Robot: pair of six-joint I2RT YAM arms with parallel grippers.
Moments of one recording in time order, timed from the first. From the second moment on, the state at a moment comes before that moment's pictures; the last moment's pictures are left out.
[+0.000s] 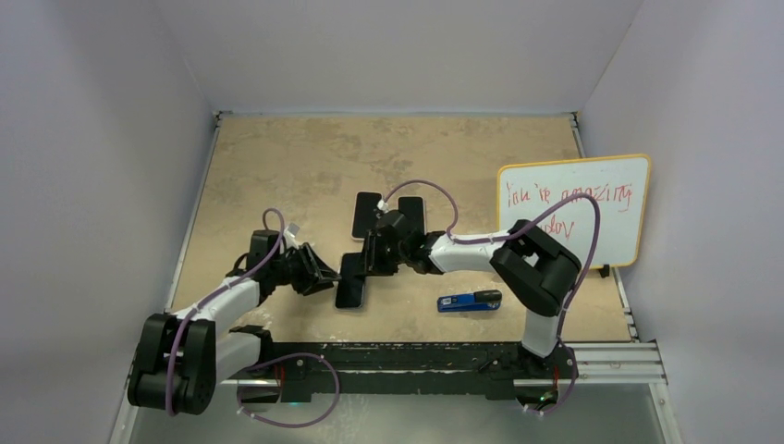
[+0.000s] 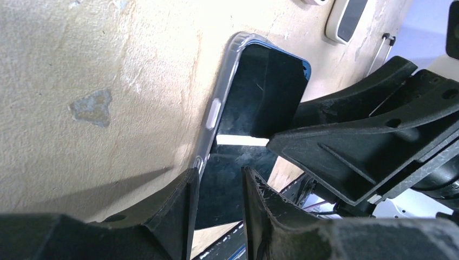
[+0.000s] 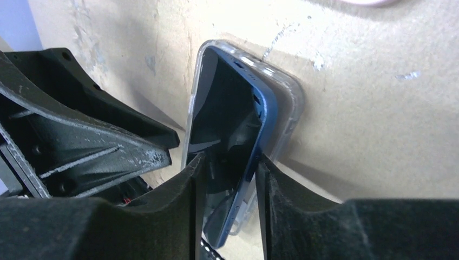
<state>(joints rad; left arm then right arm) -0.12 1.12 0.28 -0.07 0.61 -0.81 0.92 1.85 0.98 0.10 -0.20 0.95</state>
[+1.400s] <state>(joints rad) -0.35 1.23 0.30 0.00 0.58 -0.89 0.90 1.77 0.99 -0.15 -0.18 0.86</state>
